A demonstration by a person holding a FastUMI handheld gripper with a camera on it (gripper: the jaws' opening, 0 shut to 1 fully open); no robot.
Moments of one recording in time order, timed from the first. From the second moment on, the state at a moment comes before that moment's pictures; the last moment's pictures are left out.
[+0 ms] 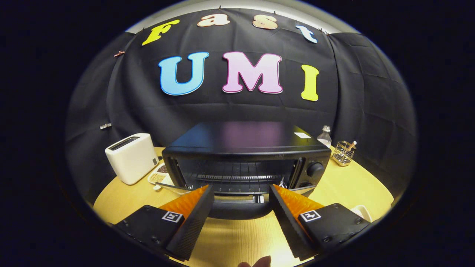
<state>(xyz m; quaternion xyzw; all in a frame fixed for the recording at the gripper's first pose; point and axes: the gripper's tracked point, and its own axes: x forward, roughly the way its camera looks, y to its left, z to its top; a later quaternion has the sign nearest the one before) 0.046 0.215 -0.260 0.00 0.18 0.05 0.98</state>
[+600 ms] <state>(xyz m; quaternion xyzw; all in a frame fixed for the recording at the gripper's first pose) -0.008 0.205 -0.326 -0.01 0.28 0.05 0.96</state>
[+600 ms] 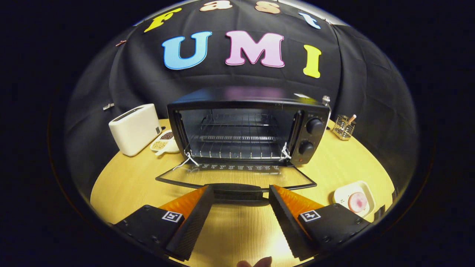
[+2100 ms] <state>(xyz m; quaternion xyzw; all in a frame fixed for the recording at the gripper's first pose) -0.054 -0.063 -0.303 0.06 0.47 0.12 0.87</state>
